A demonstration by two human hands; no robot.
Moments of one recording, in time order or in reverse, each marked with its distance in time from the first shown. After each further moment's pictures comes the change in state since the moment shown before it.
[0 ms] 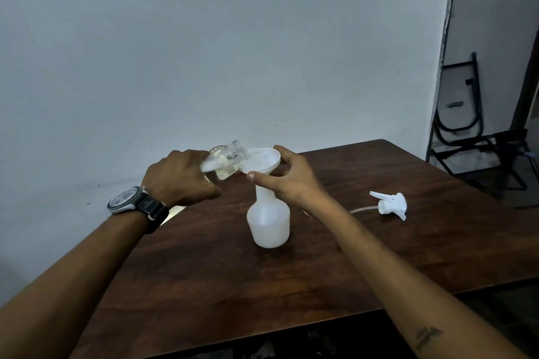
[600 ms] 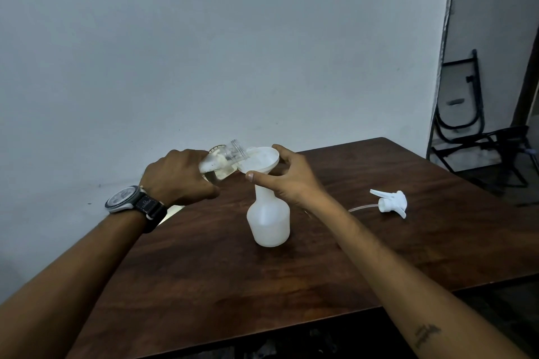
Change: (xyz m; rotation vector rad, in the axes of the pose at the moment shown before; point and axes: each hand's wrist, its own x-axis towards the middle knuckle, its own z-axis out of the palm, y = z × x) left_hand 0.002 -0.005 0.000 0.011 -0.009 -0.002; right_hand 0.000 0.000 0.000 -0.012 0.001 -0.005
